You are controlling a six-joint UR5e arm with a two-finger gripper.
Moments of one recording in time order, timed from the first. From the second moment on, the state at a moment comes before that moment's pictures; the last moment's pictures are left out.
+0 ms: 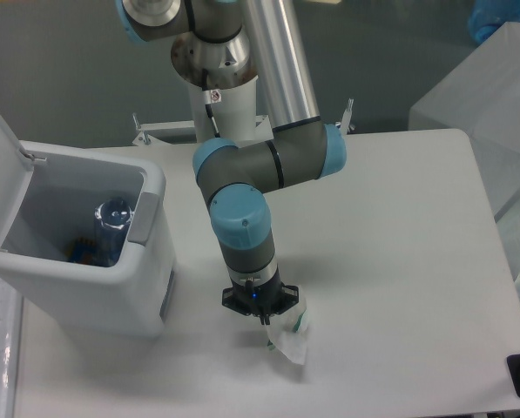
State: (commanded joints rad) arm 2.33 -2.10 -1.60 -0.76 1.61 0.35
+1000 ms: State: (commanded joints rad) arm 2.41 -1.80 -1.46 -0.76 1.15 0.19
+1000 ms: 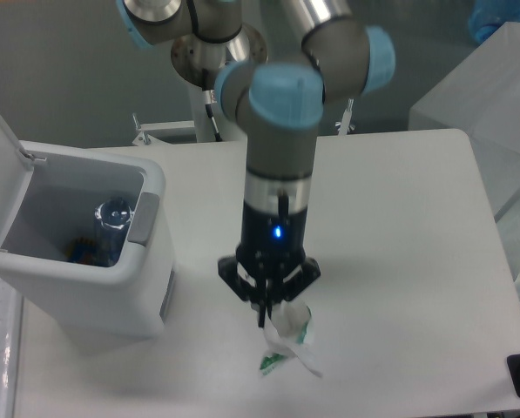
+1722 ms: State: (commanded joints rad) arm 2.28 -1.48 -1.72 -0.77 0.98 0.18
